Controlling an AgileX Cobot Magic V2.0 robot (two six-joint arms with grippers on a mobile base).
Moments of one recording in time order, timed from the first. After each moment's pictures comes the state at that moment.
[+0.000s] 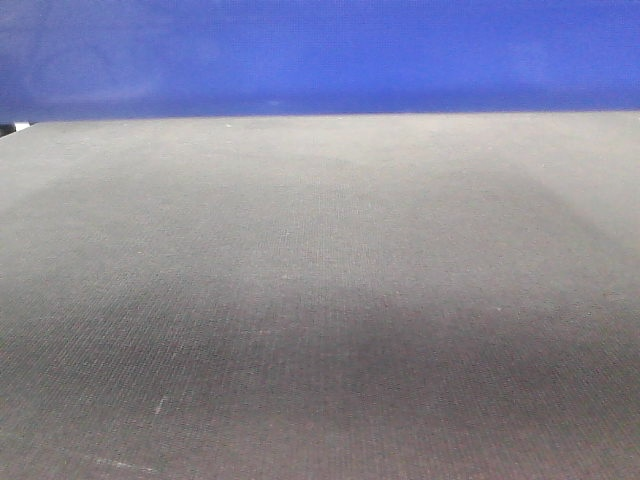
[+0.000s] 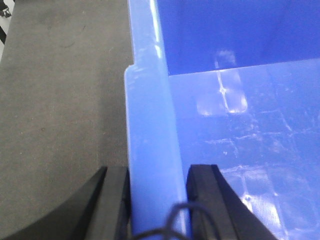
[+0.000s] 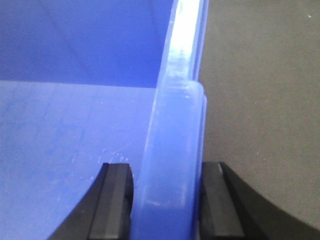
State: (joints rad) left arm -0.29 1.08 -1.49 0.25 1.12 -0.18; right arm 0.30 0.94 -1.41 -0.03 1.12 0.19
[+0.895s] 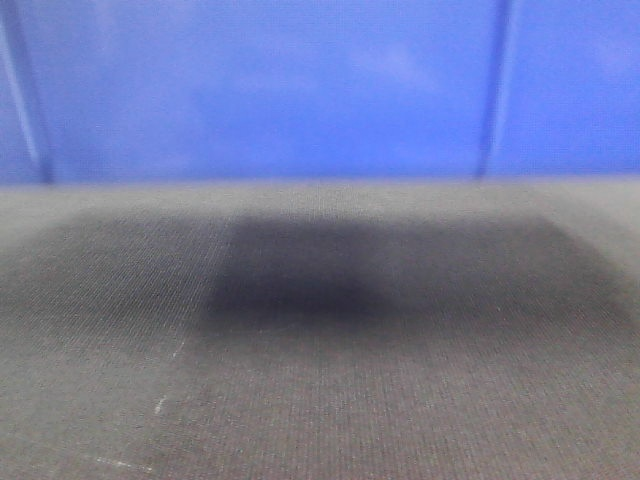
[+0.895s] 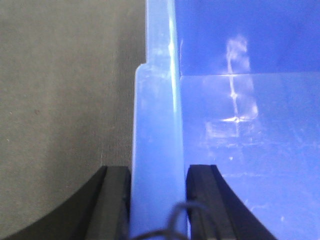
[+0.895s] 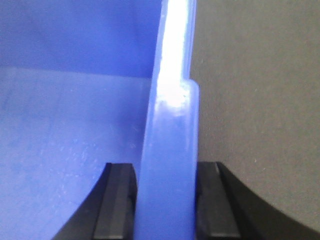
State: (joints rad) left arm -0.16 1.50 -1.61 0.19 1.04 -0.19; right arm 0.30 1.45 -1.59 -0.08 1.09 0.18
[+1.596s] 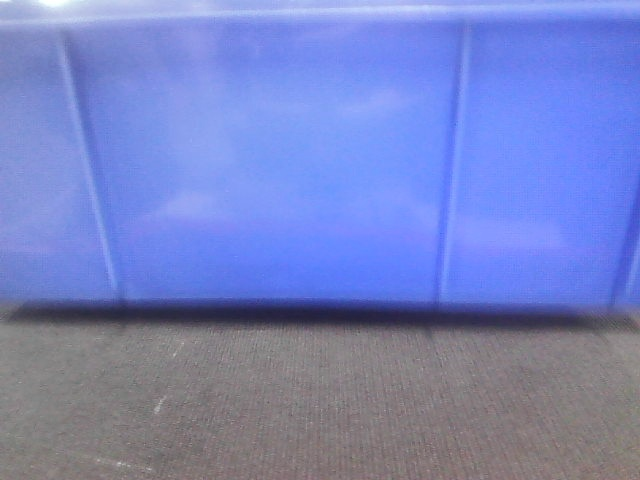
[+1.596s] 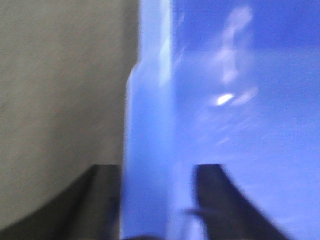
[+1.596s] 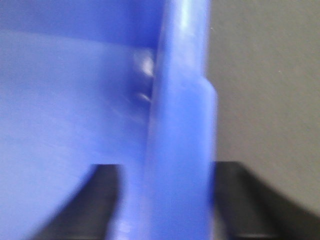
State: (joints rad) left arm -0.15 1.67 -1.61 0.19 0.94 -0.19; right arm 0.29 1.65 -1.59 -0.09 0.99 0.17
